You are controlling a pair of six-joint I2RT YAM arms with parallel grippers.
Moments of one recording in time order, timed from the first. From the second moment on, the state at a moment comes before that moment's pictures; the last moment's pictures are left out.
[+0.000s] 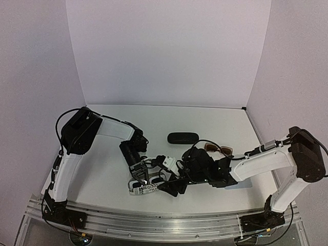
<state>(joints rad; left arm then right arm) -0.73 2.33 1.58 -1.28 1.05 0.68 1.14 1.65 0.81 0.19 -0.05 -0.05</state>
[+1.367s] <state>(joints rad) -0.74 2.32 1.60 -1.37 1.05 0.75 1.40 1.85 0.81 0.37 0.31 -0.32</state>
